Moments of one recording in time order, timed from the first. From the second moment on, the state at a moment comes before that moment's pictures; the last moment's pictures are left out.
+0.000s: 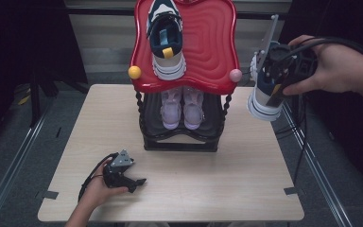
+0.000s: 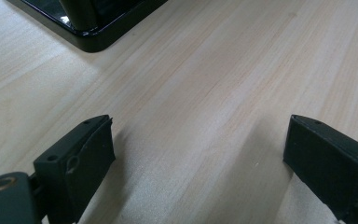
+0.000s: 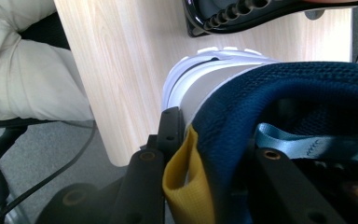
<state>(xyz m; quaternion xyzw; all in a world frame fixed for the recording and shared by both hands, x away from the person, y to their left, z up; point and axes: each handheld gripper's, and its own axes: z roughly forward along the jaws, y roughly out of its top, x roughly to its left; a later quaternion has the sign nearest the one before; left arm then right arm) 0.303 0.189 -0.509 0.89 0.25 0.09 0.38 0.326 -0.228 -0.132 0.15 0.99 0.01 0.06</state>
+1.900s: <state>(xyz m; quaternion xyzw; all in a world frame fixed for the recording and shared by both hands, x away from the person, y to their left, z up) 0.303 0.189 -0.509 0.89 0.24 0.09 0.38 0.381 -0.099 -0.100 0.03 0.98 -0.02 0.18</state>
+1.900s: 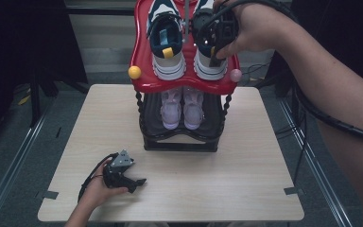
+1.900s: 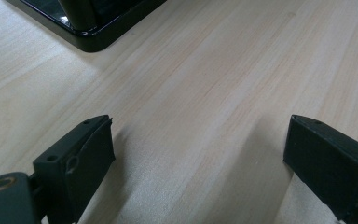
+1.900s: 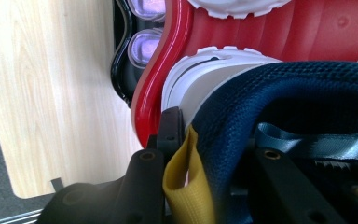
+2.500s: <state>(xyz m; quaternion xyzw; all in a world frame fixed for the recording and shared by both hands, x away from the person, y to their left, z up) 0.303 0.189 -0.509 0.89 0.24 0.09 0.38 0.394 -0.089 -0.104 0.02 0.98 -0.02 0.19</state>
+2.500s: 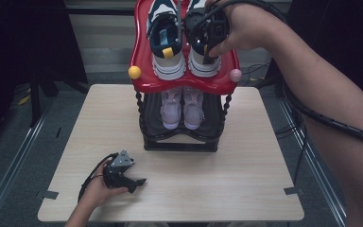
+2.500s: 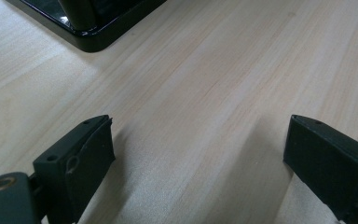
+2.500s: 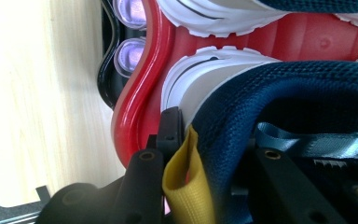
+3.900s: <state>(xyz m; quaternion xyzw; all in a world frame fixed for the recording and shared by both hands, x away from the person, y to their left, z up) 0.303 0.189 -0.509 0.89 0.24 0.09 0.38 0.396 -0.086 -0.110 -0.01 0.98 -0.02 0.20</state>
